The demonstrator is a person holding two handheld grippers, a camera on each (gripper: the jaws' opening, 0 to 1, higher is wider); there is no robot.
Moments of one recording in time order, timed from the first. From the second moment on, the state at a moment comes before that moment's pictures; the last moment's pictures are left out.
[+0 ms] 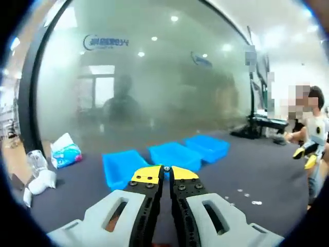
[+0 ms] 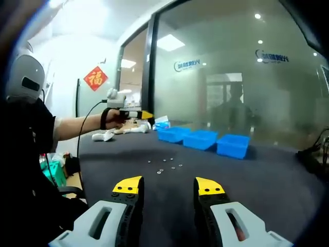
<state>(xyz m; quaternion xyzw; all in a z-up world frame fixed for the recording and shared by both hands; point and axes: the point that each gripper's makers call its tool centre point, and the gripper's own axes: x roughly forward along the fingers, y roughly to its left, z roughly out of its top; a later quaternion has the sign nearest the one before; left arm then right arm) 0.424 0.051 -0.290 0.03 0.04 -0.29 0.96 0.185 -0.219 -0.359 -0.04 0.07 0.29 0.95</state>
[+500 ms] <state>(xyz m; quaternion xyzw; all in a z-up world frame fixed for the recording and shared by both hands) 0.501 0.052 -0.280 0.01 0.06 -0.25 0.97 0.184 -0.231 -0.359 -0.02 0.06 0.27 0.96</state>
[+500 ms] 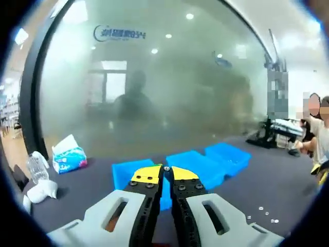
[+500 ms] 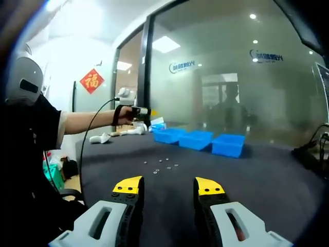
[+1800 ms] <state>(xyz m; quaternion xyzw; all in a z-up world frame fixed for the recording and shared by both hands) 0.575 0.055 -0.342 0.09 0.14 -0.19 0.97 0.179 -0.233 -0.354 -0.01 0.06 0.26 0.96</state>
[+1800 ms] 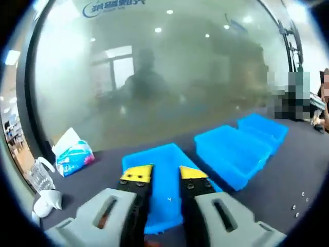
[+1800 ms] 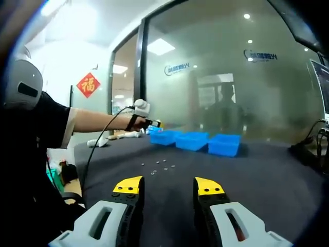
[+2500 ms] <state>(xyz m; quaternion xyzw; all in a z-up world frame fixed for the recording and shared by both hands) 0.462 0.061 -0.293 0.01 0.07 -0.27 0.96 0.187 -0.235 -0.349 -0.01 0.05 0.26 0.97</state>
